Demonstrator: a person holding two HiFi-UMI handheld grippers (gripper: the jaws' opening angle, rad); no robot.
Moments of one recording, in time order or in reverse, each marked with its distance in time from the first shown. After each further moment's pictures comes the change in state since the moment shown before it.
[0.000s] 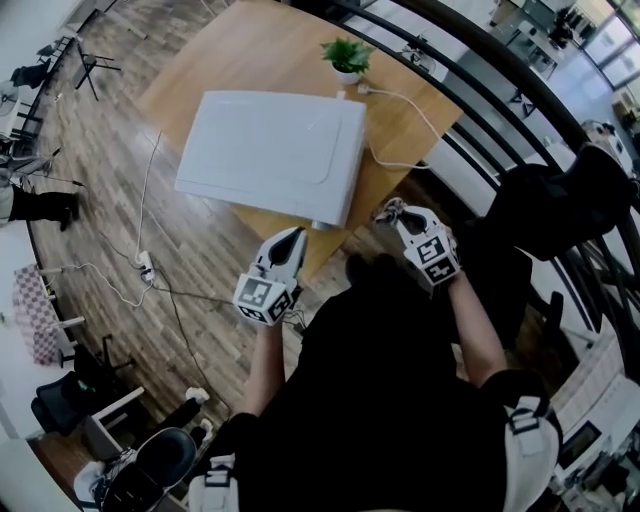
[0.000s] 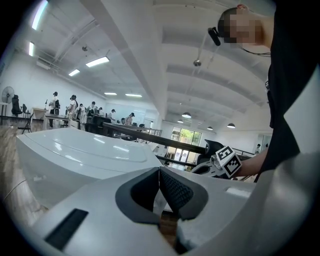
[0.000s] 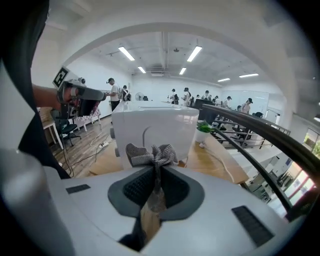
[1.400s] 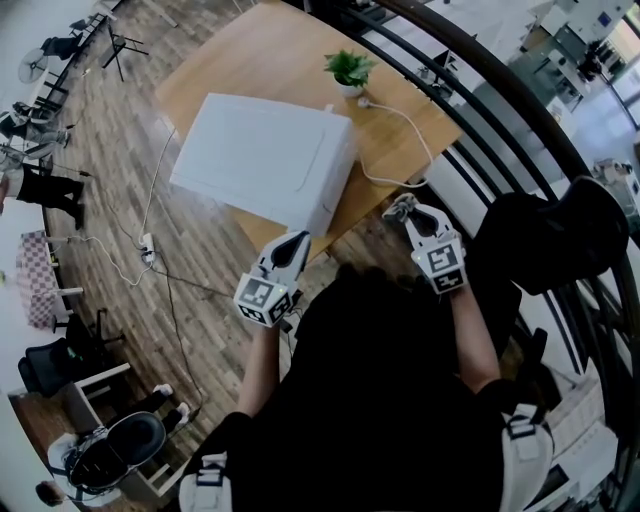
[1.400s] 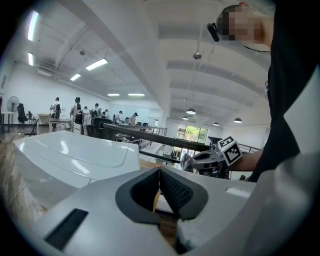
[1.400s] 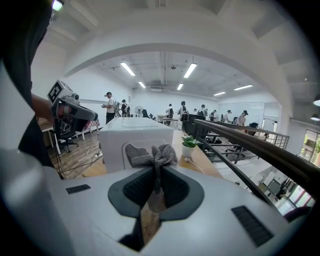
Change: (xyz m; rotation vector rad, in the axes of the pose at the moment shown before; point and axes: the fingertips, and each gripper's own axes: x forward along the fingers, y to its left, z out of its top) left arm 0.049 -0.065 0.012 0.029 0.021 0.085; right arm -0.059 -0.091 0.024 -0.025 -0.177 -0.025
